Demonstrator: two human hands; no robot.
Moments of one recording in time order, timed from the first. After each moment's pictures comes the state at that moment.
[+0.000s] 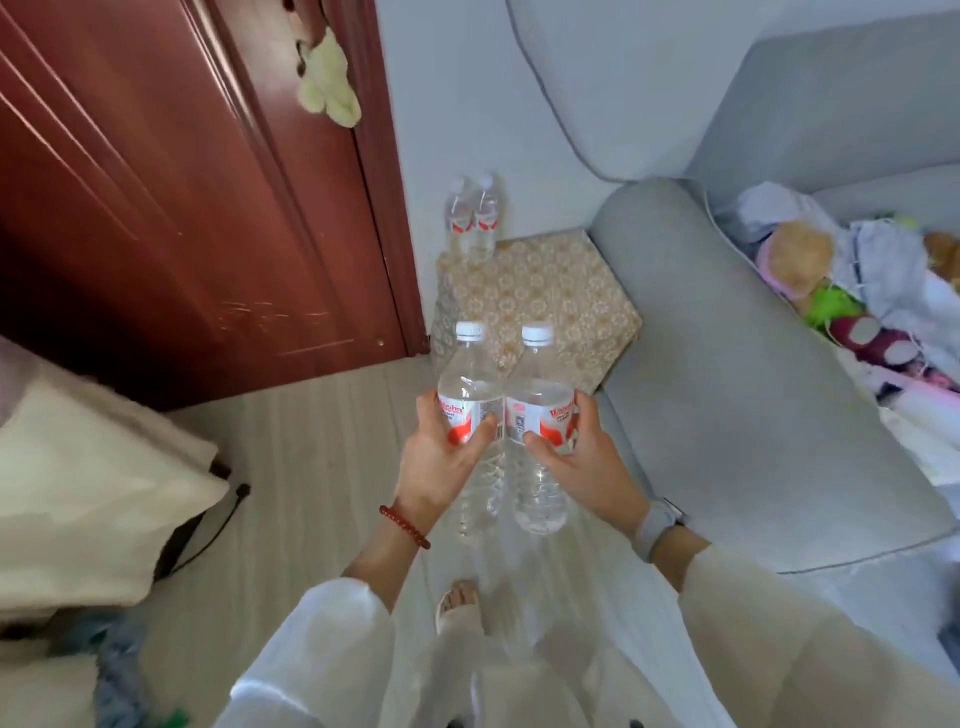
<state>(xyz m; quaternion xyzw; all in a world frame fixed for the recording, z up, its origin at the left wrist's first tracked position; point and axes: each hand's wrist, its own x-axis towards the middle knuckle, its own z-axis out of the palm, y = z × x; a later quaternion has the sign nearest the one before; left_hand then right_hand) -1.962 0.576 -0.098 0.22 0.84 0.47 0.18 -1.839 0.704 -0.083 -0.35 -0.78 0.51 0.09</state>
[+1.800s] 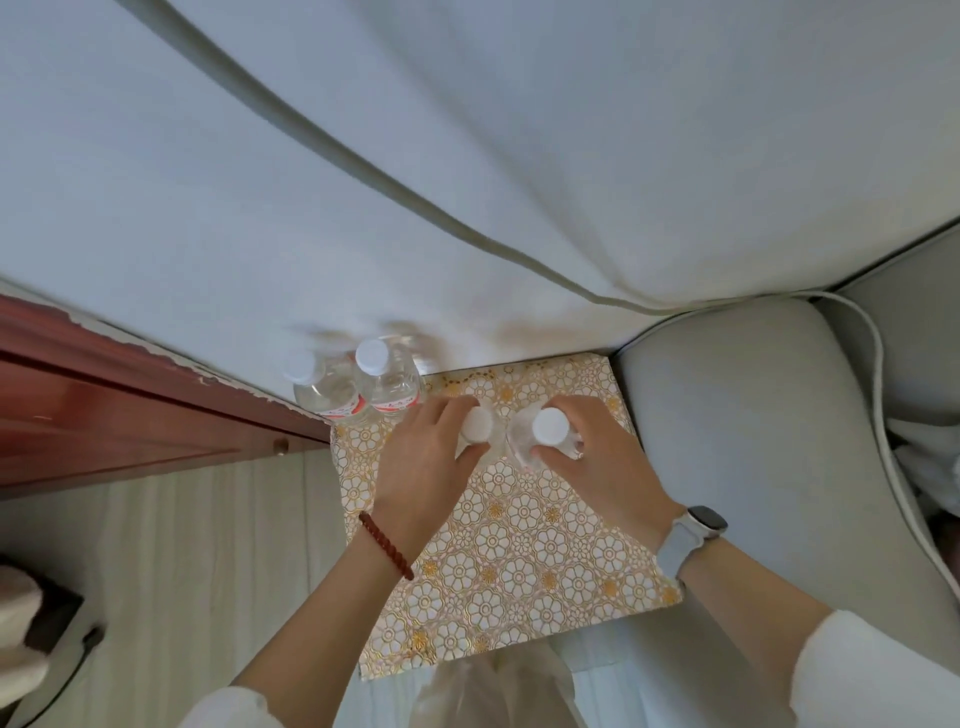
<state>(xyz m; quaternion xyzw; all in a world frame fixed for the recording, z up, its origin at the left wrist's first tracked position) -2.293 1.060 -0.244 0.36 0.90 0.24 0.12 -2.183 1.215 -0.252 -0.25 -0.88 0.39 -0.03</state>
